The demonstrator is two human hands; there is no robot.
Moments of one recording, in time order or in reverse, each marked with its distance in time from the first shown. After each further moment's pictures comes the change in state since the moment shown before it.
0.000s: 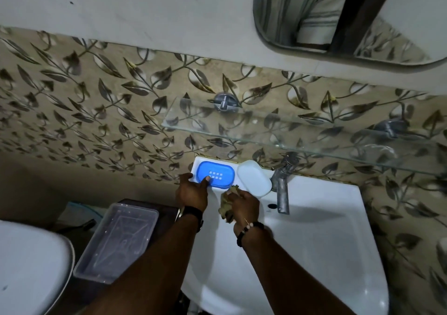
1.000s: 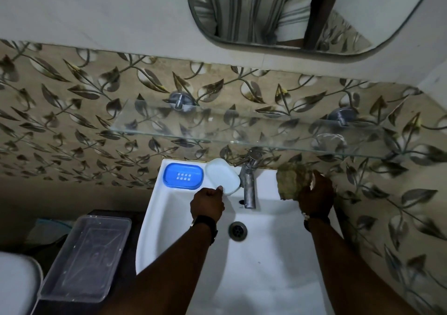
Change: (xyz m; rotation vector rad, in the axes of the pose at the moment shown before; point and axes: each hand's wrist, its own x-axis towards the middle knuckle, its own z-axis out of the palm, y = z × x) left_hand -0.090 0.038 0.077 0.000 -0.283 -0.118; right_hand 0.078 -0.052 -0.245 -0.675 0.583 -0.659
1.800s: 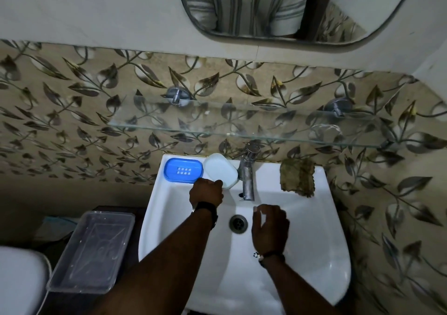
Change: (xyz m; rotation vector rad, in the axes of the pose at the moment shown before) left_hand 0.002 0.018 -0.002 0.096 0.035 -0.059; right_hand -0.146 -0.016 0.043 -0.067 -0.080 -0.202
